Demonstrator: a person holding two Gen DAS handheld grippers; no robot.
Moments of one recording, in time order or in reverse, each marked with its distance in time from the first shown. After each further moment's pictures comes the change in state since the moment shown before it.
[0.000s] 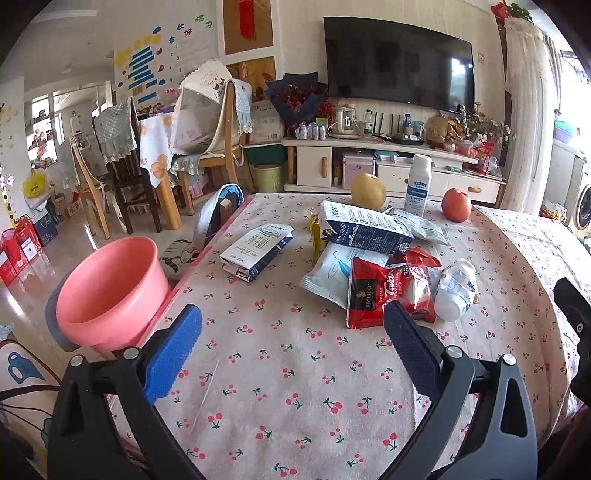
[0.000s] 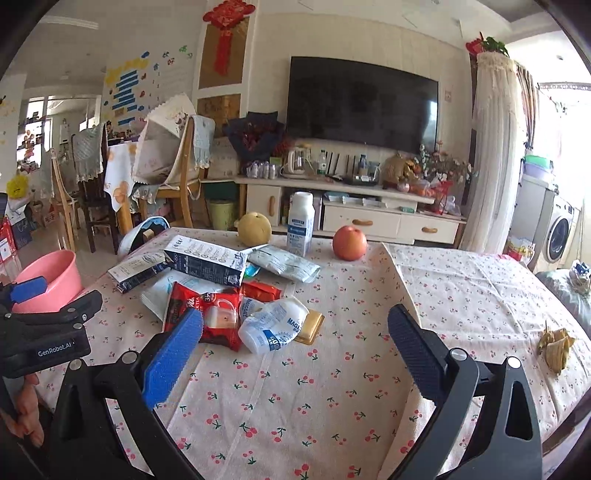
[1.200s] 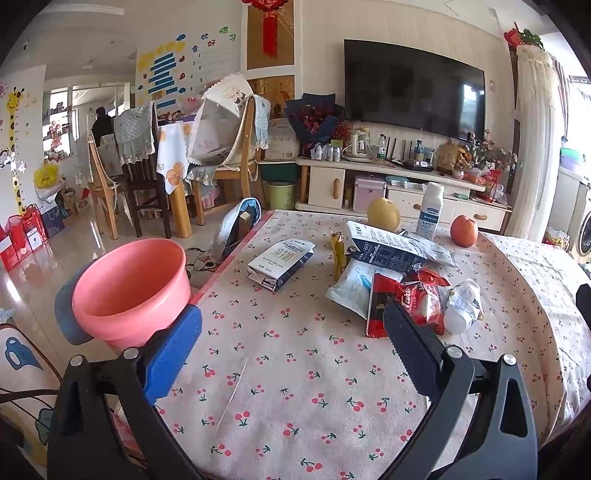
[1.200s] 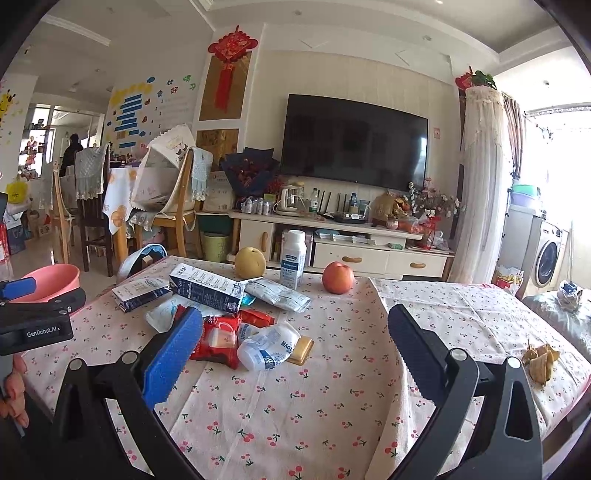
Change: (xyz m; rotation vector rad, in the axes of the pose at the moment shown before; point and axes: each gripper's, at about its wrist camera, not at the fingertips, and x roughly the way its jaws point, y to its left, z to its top) left arm -0.020 0.034 -0.006 -0.063 -0.067 0.015; right arm -0.028 -0.007 -0.004 0.000 -0.110 -0.027
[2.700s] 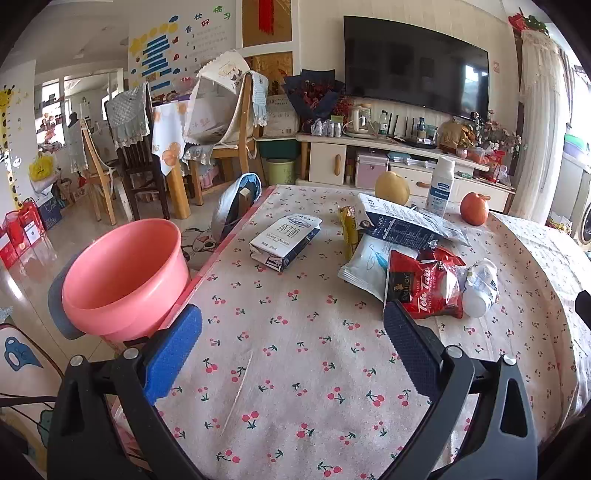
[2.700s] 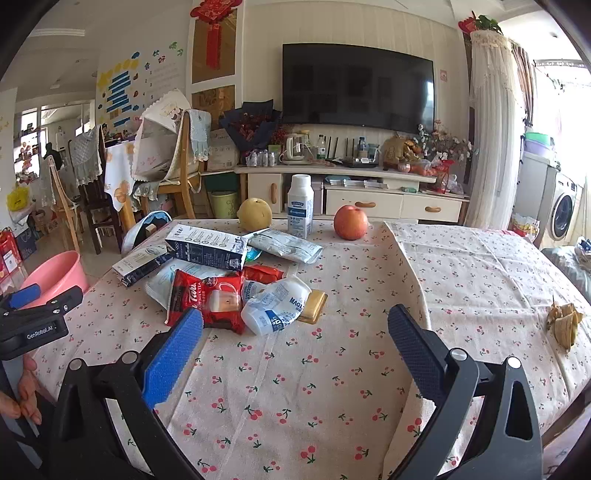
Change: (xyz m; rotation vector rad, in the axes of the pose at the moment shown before) left arm 0.034 0.007 -0.005 0.011 0.099 0.001; right arm 0.042 -0.018 -0.010 0.098 0.216 0.083
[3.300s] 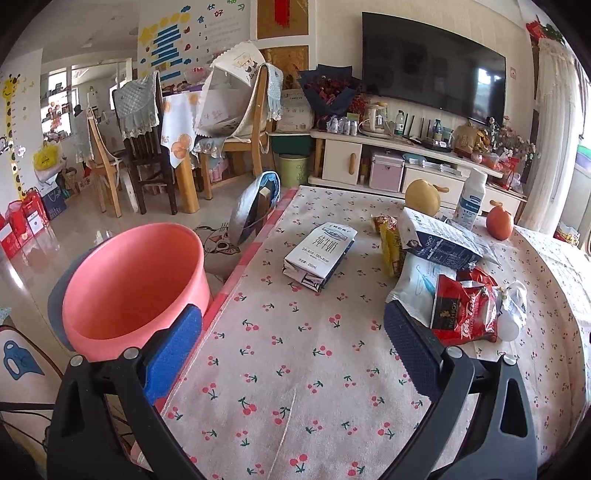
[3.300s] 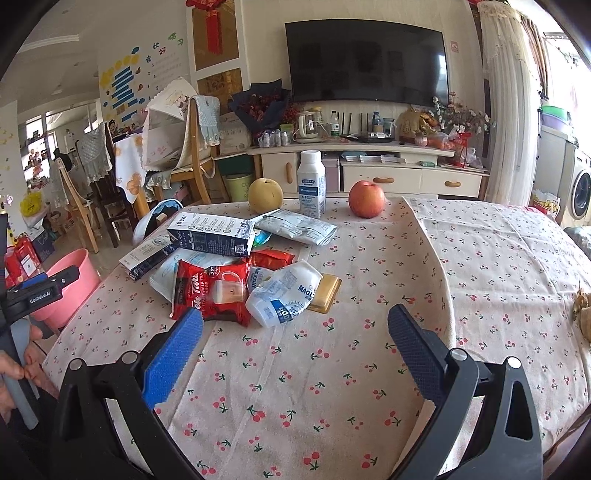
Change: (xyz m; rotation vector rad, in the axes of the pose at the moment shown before) left arm 0.039 0.043 0.027 -0.037 0.022 0.016; right arm 0.032 -0.017 0.005 0.038 0.096 0.097
